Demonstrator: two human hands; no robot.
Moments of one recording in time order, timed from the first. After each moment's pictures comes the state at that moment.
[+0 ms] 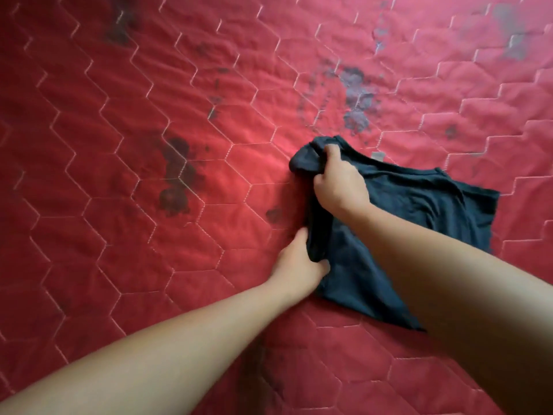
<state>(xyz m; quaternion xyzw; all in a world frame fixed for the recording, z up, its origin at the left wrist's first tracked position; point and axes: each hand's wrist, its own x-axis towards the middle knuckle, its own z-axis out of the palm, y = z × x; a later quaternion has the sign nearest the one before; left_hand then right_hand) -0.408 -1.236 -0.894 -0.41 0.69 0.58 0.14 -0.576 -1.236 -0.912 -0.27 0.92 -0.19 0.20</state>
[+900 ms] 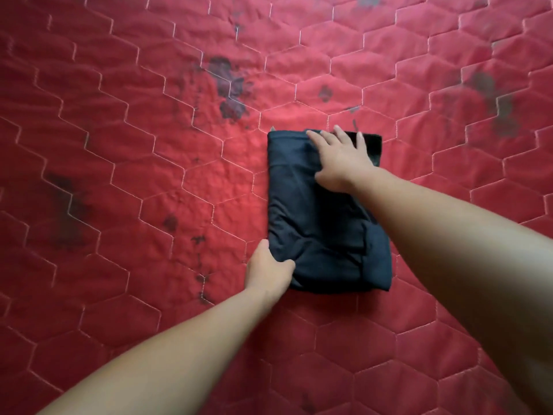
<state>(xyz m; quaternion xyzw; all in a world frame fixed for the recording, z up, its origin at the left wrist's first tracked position) -0.470 -1.101 -0.923 -0.48 0.70 0.50 0.17 -0.712 -1.035 -0.918 -0.29 0.92 0.00 0.26</state>
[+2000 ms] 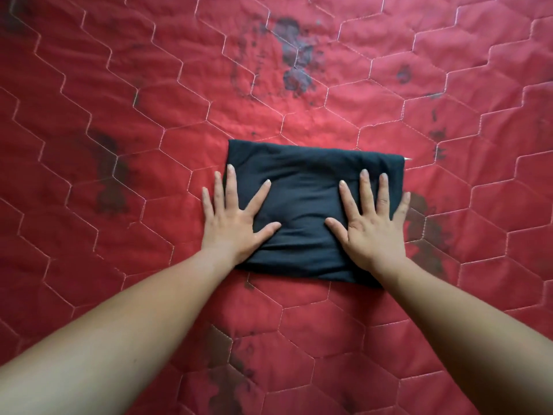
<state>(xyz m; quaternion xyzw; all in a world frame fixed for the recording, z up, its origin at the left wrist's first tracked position) -0.421 -1.267 -0.986 -0.21 0.97 0.07 0.14 -0.564 -1.025 -0.985 -0.31 0.93 0.09 0.15</state>
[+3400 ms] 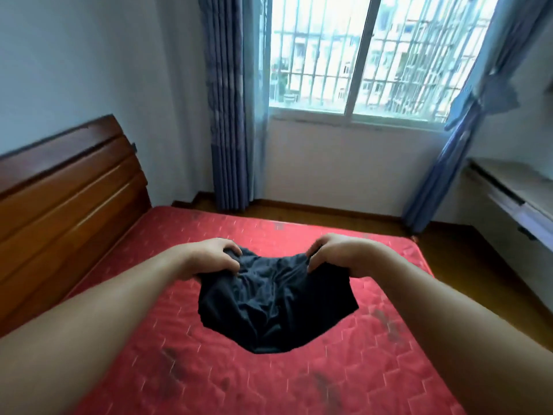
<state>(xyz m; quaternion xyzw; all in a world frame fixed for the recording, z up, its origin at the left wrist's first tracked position) -0.440 -1.309 -0.265 -0.23 0.87 0.41 0.14 -0.588 -1.060 -0.249 -0.20 0.84 -0.33 0.37</state>
